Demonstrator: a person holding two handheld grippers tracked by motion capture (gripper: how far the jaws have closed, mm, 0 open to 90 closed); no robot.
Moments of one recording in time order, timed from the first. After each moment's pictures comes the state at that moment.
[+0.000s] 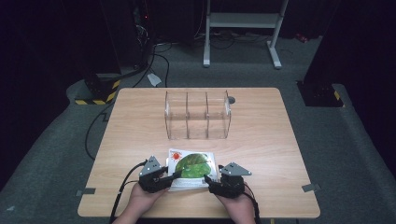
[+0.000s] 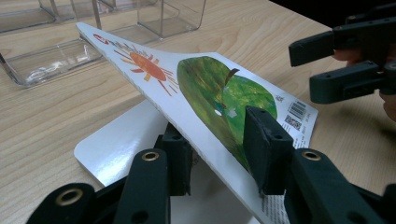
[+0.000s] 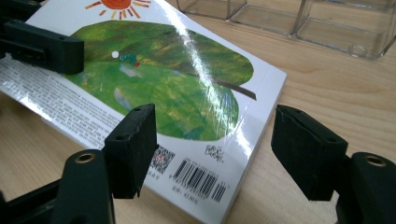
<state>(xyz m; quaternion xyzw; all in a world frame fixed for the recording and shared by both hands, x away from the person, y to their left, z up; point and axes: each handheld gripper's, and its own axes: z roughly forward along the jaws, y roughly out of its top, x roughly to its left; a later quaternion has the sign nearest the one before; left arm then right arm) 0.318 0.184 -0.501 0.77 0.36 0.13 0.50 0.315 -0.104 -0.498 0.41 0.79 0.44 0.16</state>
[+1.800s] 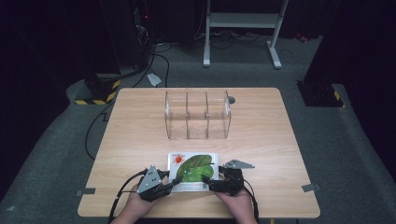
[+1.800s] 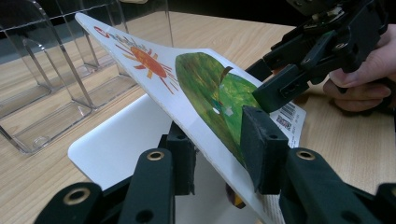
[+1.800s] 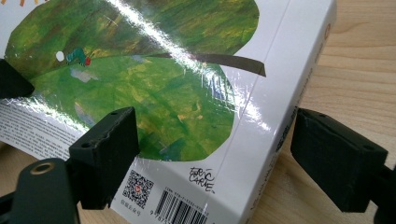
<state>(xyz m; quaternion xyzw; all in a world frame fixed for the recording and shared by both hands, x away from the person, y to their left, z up) 0.292 0.183 -0.495 0.79 0.24 0.20 0.53 0.336 -0.111 -0.519 0.45 0.76 0.47 0.05</state>
